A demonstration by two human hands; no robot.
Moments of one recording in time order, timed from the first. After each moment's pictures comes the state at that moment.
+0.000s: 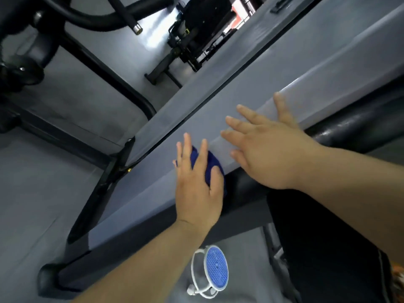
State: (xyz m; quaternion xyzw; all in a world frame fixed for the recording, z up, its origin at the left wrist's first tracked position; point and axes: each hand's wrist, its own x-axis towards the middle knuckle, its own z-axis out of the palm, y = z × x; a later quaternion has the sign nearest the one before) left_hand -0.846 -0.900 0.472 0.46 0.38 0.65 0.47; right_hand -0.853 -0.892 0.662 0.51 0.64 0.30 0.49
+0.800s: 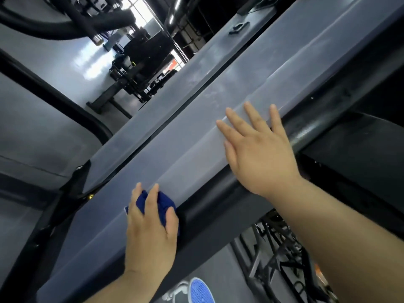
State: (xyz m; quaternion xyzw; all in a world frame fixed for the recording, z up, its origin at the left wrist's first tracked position) left_hand -0.846 -0.901 0.288 0.52 0.38 0.59 0.48; right_hand -0.820 -0.917 0.529 0.56 0.57 0.53 0.27
